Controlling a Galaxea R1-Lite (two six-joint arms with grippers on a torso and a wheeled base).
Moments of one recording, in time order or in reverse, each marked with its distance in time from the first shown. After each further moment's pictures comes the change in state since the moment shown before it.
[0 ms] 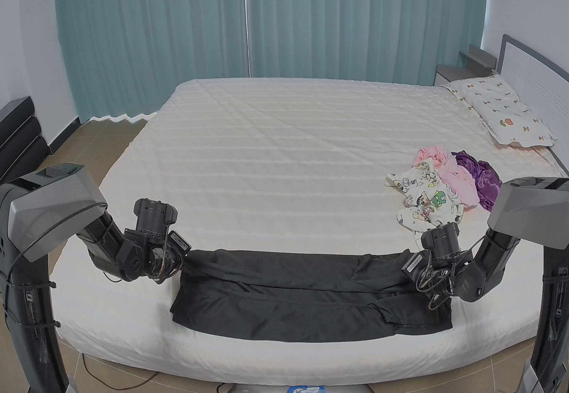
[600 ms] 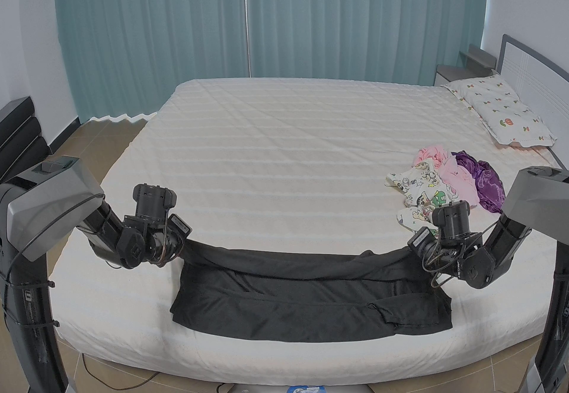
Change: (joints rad) left arm 0.014 -0.005 -0.119 0.004 0.000 0.025; right arm -0.032 -0.076 -0.064 -0.083 0.001 0.000
